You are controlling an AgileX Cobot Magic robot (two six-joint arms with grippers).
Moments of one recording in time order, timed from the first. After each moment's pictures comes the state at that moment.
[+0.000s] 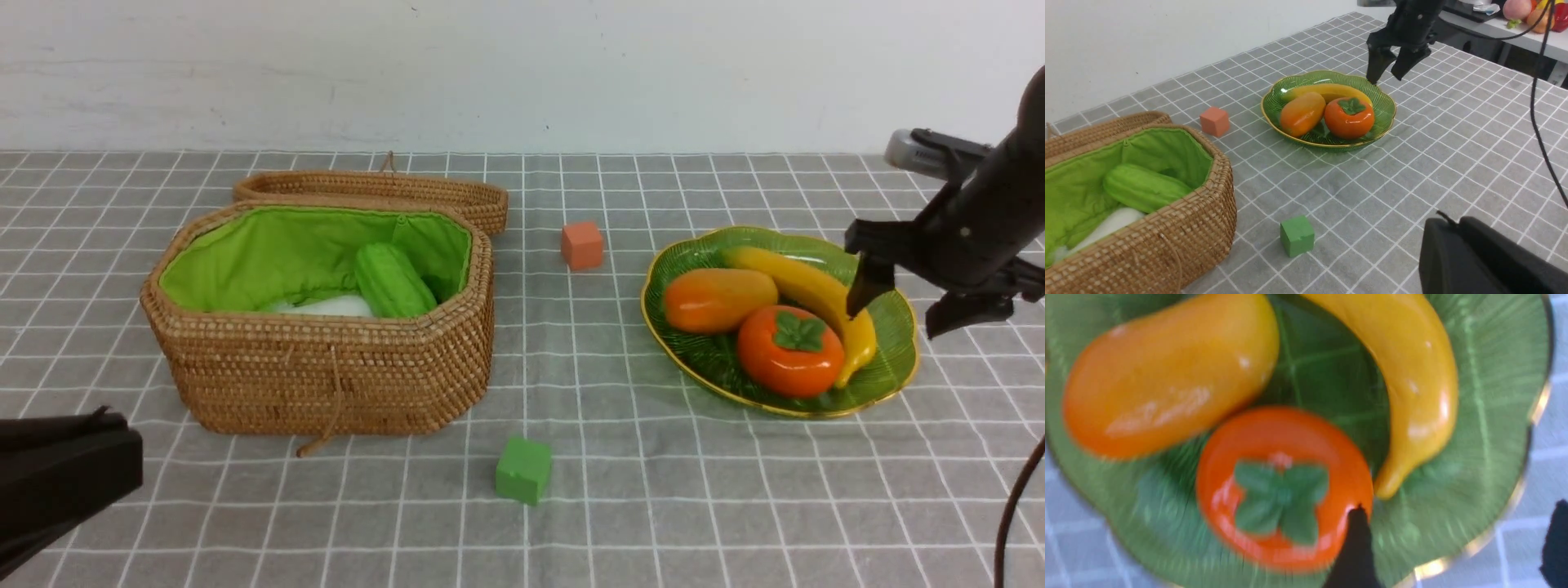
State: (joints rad) right arm -0.03 1.87 -1.57 0.19 1.00 0.10; left arm -0.47 0.47 -0.77 -0.42 0.67 0.37
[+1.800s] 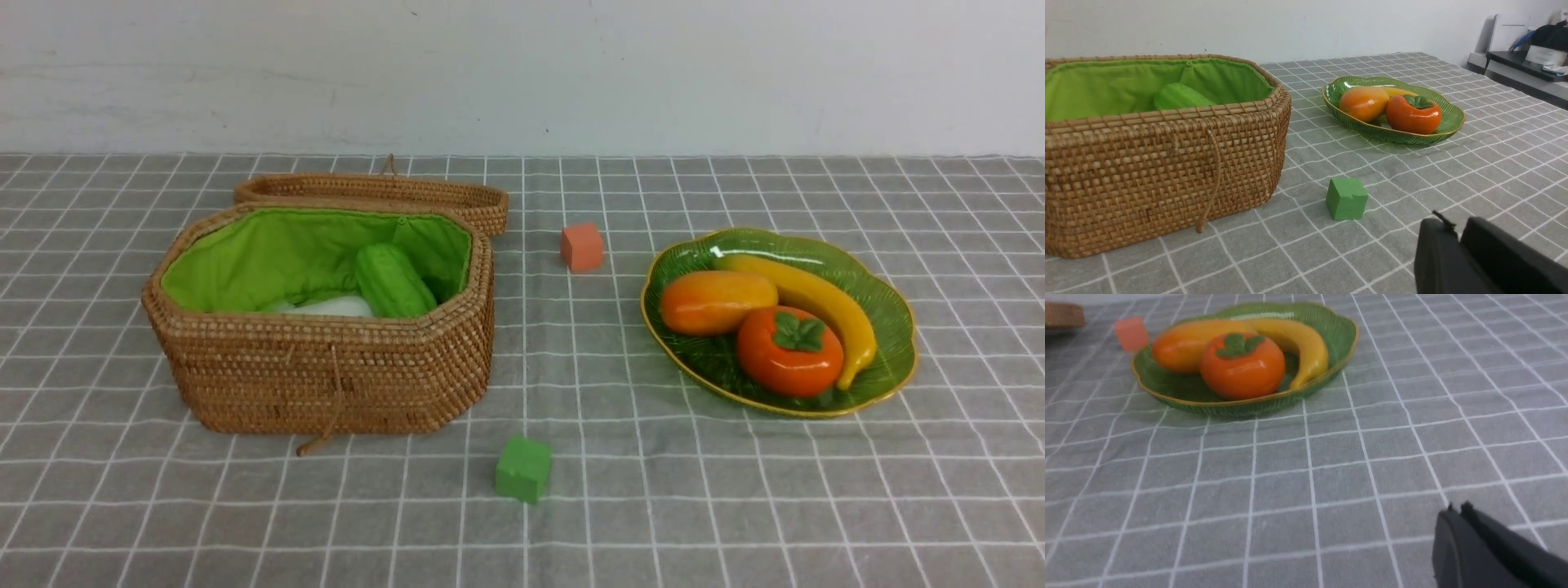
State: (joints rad) right arm -0.03 -0.01 0.02 -0.05 0.36 0.15; left arm -0.47 0.04 -0.09 -0.46 0.22 0.31
